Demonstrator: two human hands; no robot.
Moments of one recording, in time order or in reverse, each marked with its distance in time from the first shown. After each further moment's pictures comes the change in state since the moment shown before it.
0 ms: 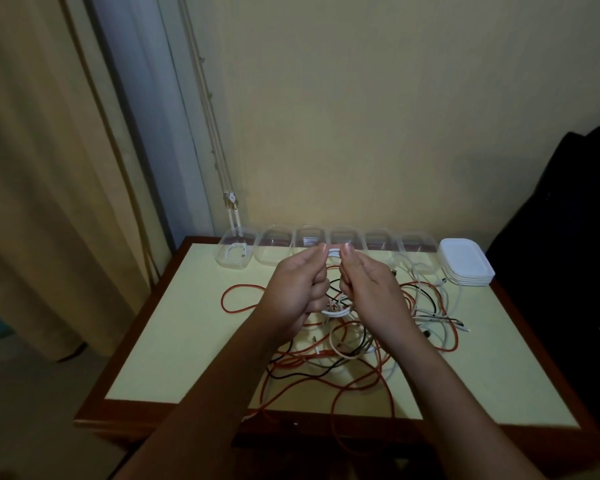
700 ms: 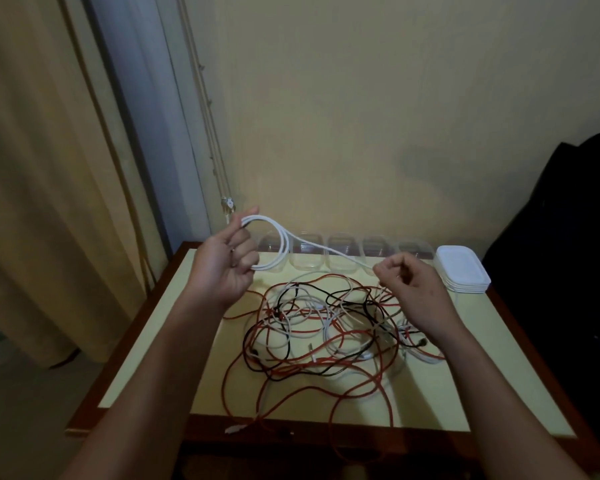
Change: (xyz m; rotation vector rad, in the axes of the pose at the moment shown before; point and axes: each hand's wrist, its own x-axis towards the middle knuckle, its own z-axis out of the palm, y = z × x) left_hand 0.018 0.056 -0.069 -0.574 0.126 0.005; right_hand 0.028 0.061 -0.064 -0.105 0.067 0.029
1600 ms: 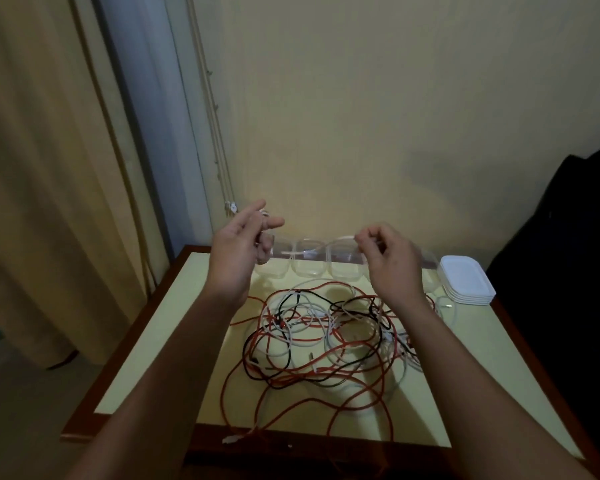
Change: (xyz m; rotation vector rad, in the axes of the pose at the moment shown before) left_hand 0.002 -0.008 0.015 0.757 0.130 0.434; right_hand 0.045 -0.039 0.039 -0.106 0.188 -0.202
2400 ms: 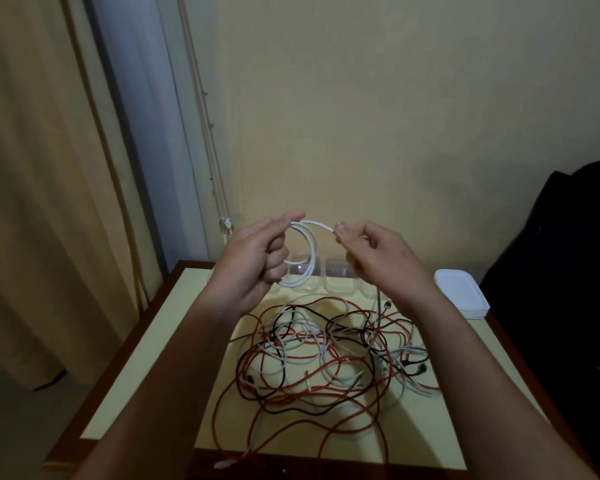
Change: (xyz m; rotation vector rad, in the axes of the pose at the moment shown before) left_hand 0.002 0.028 0.029 -0.282 -0.253 -0.211; right_hand 0.013 -0.057 -0.030 0.216 -0.328 0.192
